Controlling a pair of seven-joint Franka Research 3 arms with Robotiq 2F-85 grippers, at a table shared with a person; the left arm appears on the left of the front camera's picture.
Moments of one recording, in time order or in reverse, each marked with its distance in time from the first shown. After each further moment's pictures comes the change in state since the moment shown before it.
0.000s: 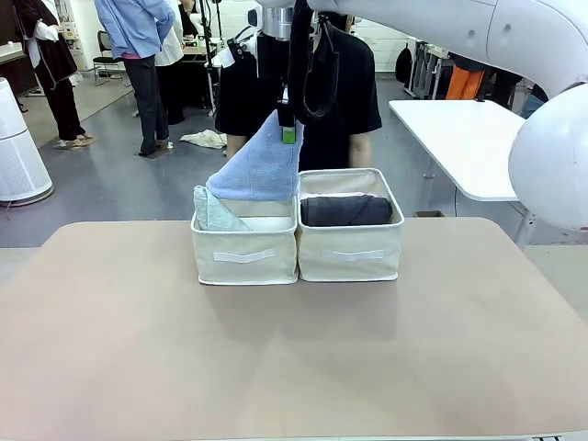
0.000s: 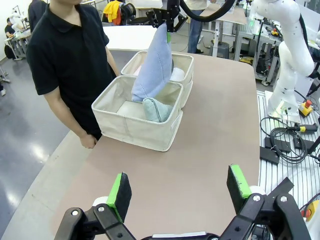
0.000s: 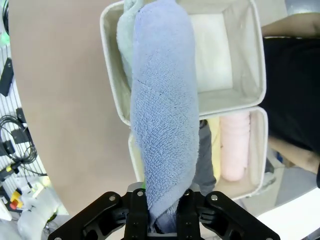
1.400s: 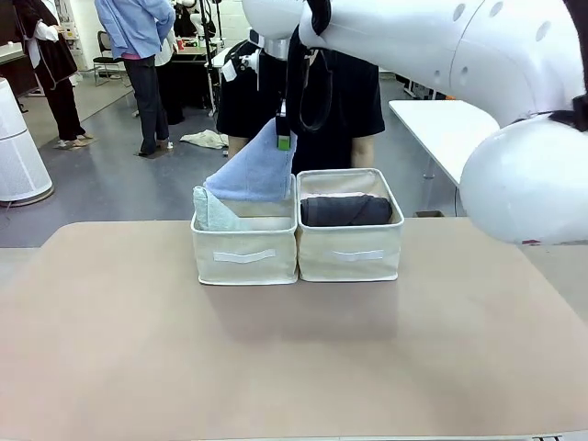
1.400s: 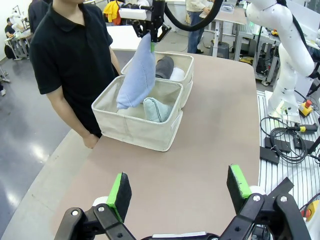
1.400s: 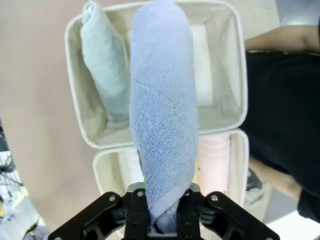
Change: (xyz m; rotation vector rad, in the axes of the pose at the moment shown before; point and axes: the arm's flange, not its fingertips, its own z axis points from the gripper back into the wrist) left arm 0.000 0.000 0.000 0.000 0.000 0.000; right arm 0.012 -0.043 -0.043 -0.028 -0.054 0.045
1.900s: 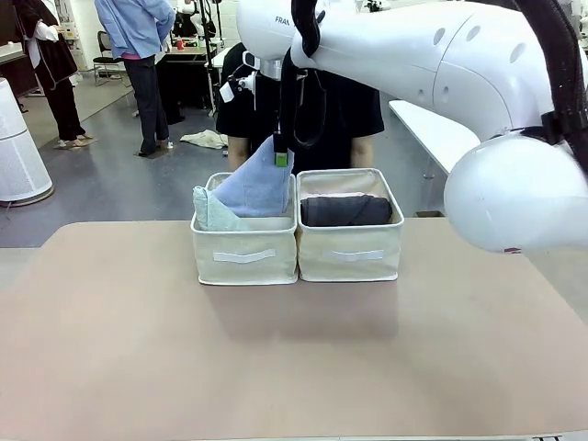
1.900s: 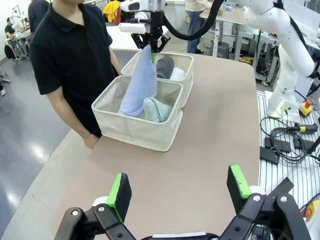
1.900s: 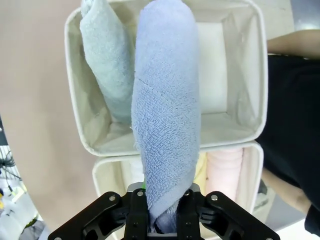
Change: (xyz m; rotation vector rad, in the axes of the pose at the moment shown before) left arm 0.000 0.000 0.000 0.000 0.000 0.000; right arm 0.005 -0.002 -0.035 0.055 0.027 0.038
